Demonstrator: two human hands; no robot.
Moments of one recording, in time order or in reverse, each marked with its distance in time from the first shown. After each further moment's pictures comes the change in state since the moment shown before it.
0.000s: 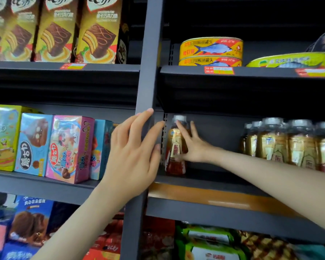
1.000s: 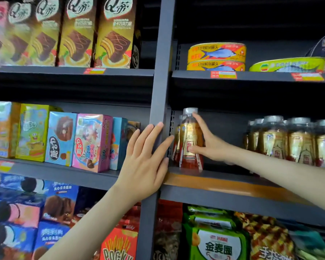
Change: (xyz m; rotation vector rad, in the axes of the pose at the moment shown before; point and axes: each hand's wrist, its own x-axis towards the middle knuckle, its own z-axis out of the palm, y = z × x) left_hand -0.030 -0.004 -0.008 -0.036 -0.097 0.084; right_hand -0.054 -0.007 -0.017 0.470 0.062 -0.187
